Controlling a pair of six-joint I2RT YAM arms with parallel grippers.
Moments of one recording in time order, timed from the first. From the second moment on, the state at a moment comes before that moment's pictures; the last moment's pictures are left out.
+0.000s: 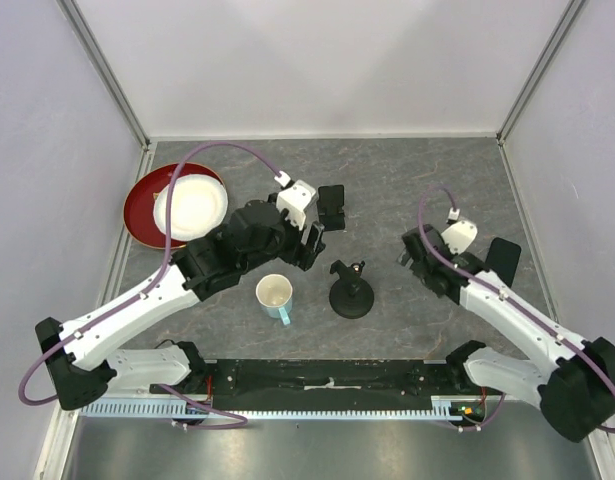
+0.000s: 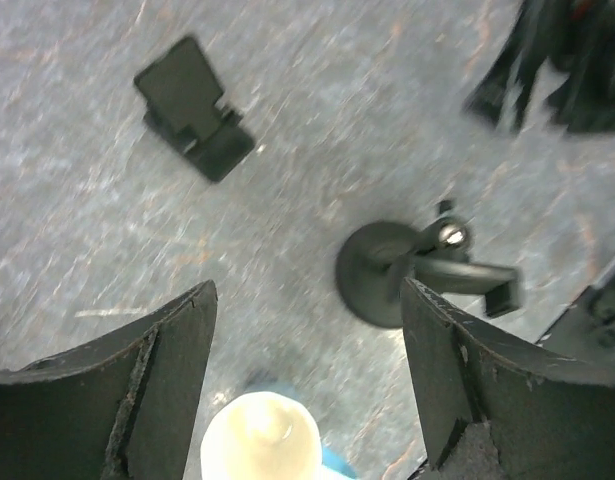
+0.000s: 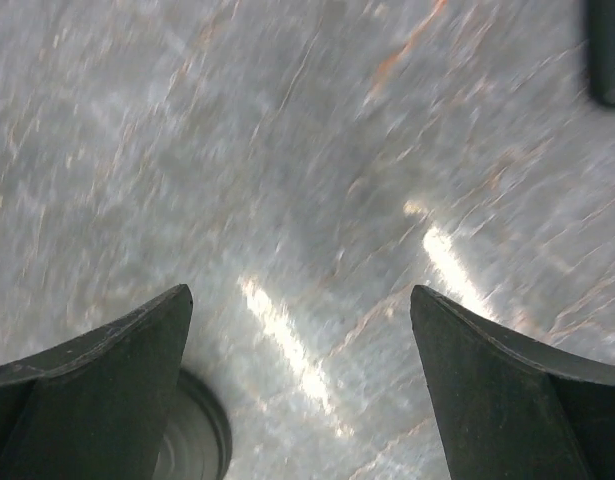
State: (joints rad) left arm -0.94 1.13 1.18 -0.46 -0.16 -0.13; right arm 0.58 1.05 0.70 -0.68 0.60 1.04
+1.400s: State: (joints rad) left arm -0.94 1.08 1.09 -0.41 -0.23 -0.12; right arm -0.67 1.39 0.64 -0.14 -0.20 0.41
